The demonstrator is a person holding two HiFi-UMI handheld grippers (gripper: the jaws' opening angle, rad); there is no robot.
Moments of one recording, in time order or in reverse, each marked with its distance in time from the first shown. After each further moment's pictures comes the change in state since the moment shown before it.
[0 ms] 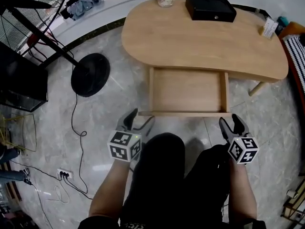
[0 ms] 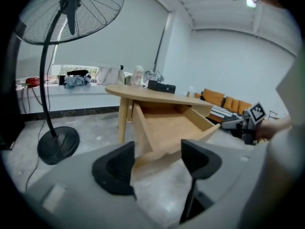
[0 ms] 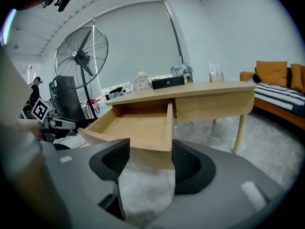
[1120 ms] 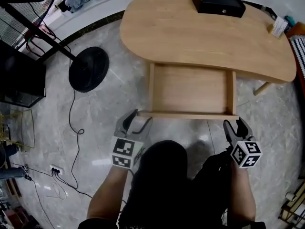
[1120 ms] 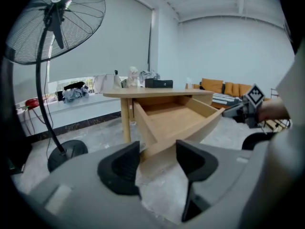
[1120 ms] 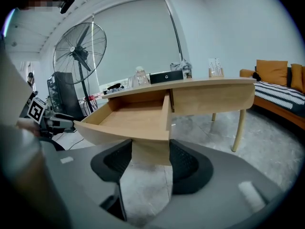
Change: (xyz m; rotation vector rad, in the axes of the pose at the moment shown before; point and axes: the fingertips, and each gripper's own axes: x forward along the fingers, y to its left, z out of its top) left arm 0.014 0.011 -0.015 0.180 0.007 0.067; right arm 0.023 -0.015 -0.020 -0.007 0.028 -0.017
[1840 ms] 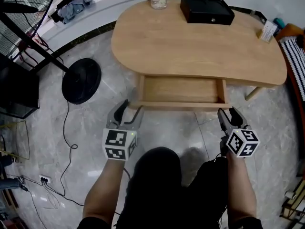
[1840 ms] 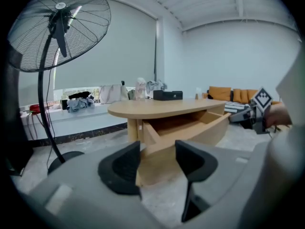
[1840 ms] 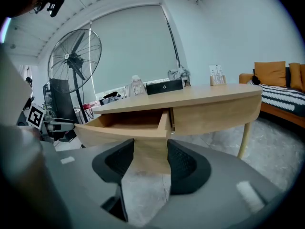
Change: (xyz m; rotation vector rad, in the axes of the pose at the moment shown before) left arm 0.033 0.043 0.062 -0.013 -0.115 0.078; right arm 0.035 -0.008 0.064 0.031 -0.087 -0.016
